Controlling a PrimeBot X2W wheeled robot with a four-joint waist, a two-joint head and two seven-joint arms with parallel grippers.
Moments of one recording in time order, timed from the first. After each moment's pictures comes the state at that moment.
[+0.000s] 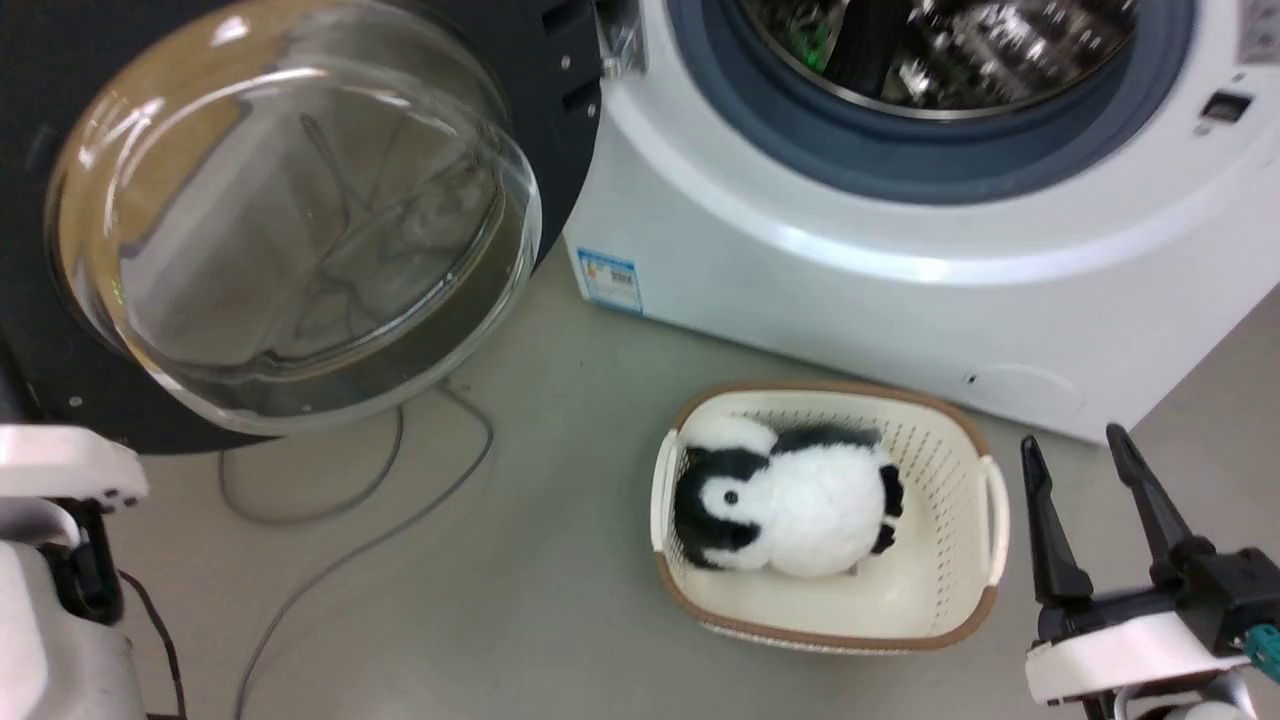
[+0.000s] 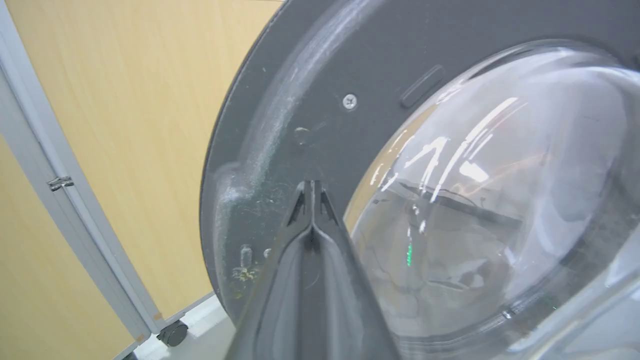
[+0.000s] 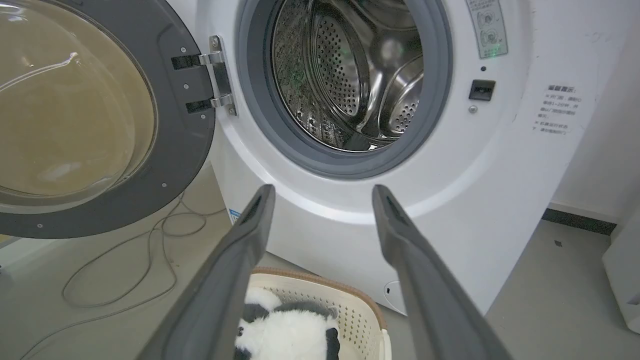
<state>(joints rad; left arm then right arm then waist) -0.49 0.23 0.46 0.48 -0.04 -0.06 -0.26 -0.05 -0.06 -0.09 0.04 0.01 0.13 -0.26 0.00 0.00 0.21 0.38</state>
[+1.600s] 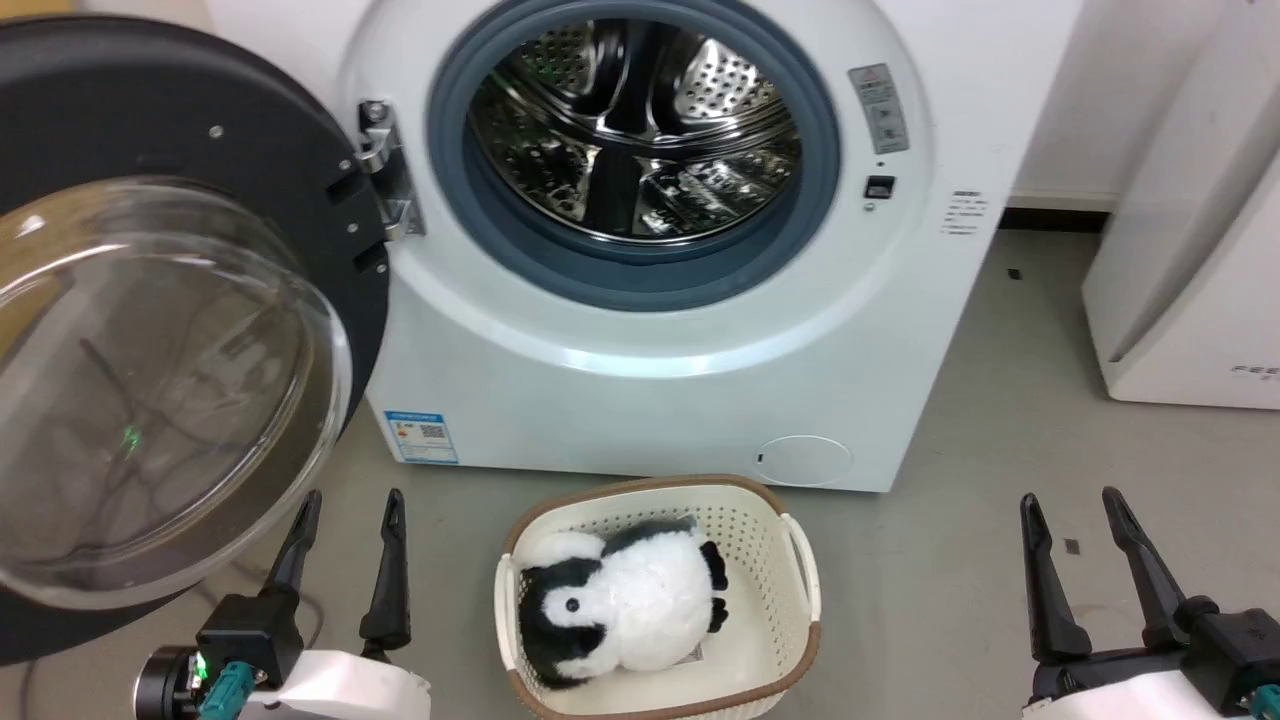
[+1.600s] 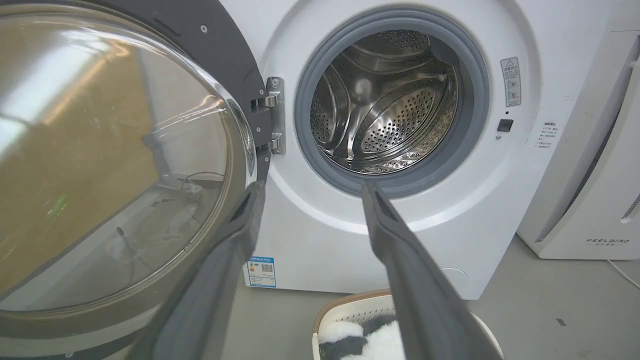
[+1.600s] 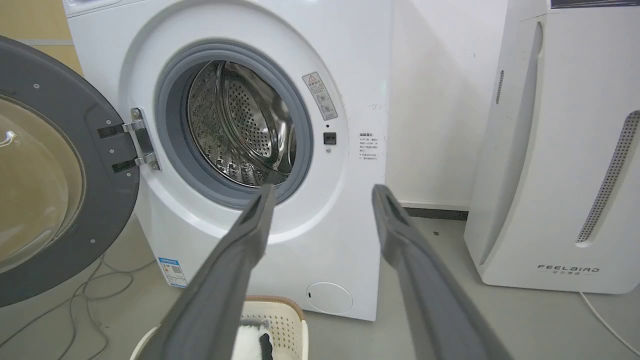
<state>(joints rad) -0.02 0.05 0.07 0.14 -0.08 -0.10 -0.26 0.06 -0.05 -0.06 0.01 0.11 0.13 -0.26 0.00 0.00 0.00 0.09</state>
